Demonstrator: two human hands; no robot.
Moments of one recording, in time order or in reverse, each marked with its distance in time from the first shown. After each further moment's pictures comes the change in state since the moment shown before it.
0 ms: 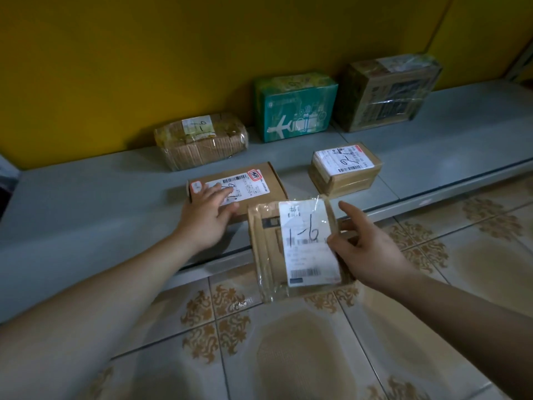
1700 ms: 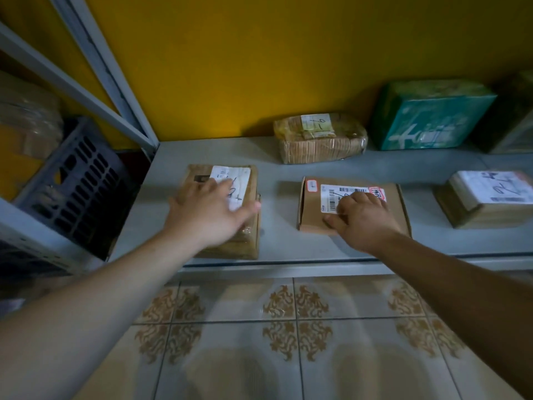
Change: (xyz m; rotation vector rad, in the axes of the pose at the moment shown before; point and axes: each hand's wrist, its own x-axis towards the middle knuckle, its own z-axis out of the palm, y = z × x) left_hand -0.088 -0.093 -0.136 0.340 0.044 -0.426; right_hand 0.119 -0.102 0.146 -0.804 -0.073 -0.384
